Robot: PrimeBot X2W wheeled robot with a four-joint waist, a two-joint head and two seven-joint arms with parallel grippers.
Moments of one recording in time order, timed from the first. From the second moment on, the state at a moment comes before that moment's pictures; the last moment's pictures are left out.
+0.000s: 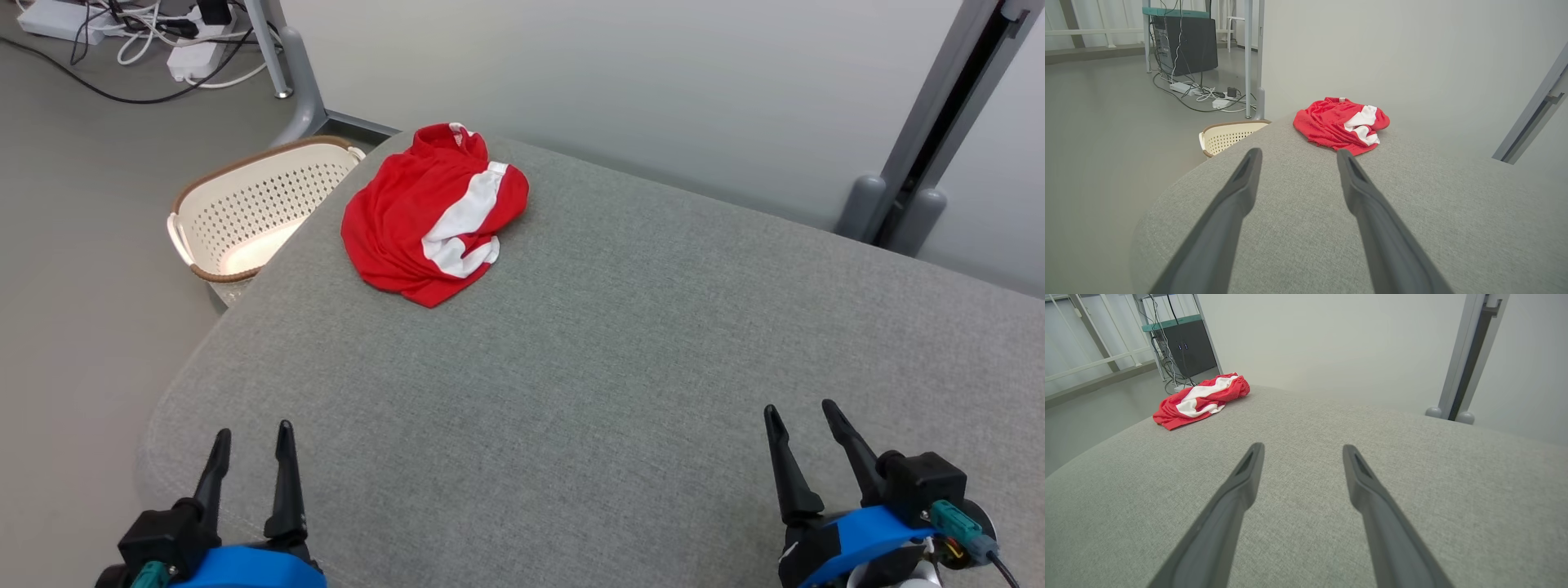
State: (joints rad) left arm 0.00 0.14 -0.11 0.29 -0.35 -0.03 -0.26; right arm -0.07 -0.05 0.01 0.31 0.13 0.13 -0.19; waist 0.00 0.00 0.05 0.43
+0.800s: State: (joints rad) left arm -0.76 0.51 0.03 0.29 -0.44 -0.10 0.02; right arm -0.22 -0.05 0.05 -0.03 -0.05 0.13 -0.04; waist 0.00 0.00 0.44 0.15
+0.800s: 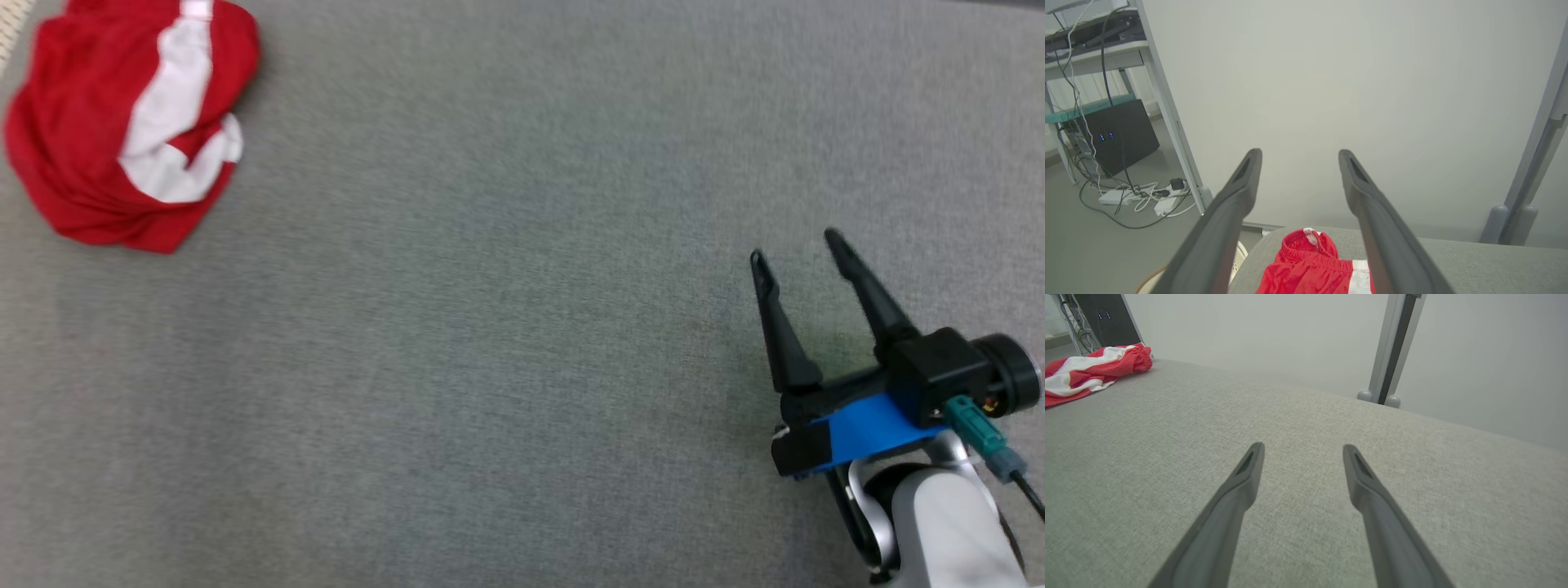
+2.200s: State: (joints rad) left arm -1.04 0.53 -0.34 0.67 -0.64 -0.13 0.18; right arm -0.22 -0.05 0.09 -0.03 0.04 0.13 -0.11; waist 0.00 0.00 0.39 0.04
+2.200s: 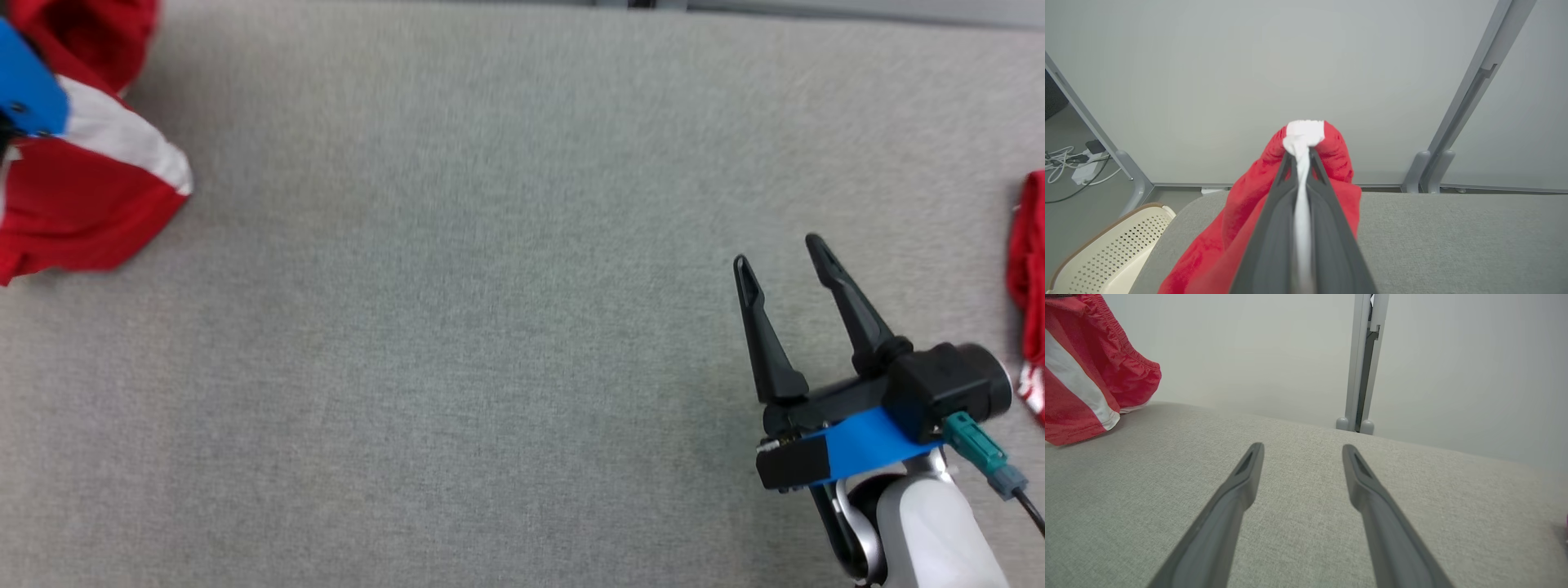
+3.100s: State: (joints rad) left arm -0.61 0.08 -0.49 0.47 -0.75 0.13 -0.01; right arm -0.12 -0.05 -0.03 0.11 0.09 0.13 -0.18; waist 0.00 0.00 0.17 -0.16
